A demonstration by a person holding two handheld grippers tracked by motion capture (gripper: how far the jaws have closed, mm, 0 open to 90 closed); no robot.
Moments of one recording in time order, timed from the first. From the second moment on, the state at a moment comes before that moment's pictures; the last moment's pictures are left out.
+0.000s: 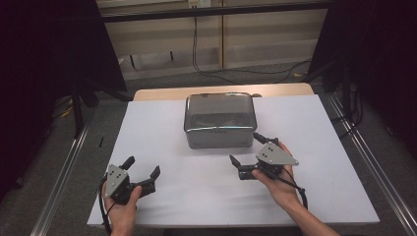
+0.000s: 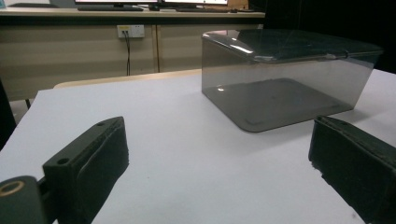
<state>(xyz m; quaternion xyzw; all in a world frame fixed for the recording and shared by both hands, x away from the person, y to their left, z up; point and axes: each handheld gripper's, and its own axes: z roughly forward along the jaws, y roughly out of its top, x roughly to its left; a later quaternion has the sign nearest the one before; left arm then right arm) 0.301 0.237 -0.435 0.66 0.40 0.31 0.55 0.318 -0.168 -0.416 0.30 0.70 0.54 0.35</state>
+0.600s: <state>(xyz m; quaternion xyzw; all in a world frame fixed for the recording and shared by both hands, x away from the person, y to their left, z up) 0.302 0.235 -0.435 0.67 0.40 0.31 0.55 0.341 -0.147 -0.411 0.23 0.73 0.48 0.43</state>
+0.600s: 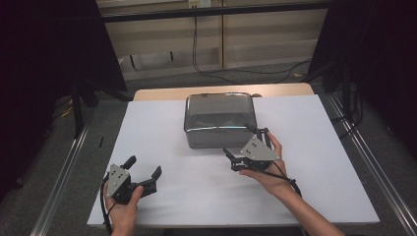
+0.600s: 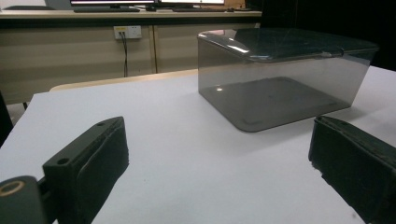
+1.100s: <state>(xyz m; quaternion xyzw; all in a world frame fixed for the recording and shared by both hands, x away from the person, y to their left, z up) 0.302 0.236 -0.435 0.67 0.40 0.31 0.55 0.348 -0.124 -0.420 0.09 0.76 0.35 0.55</state>
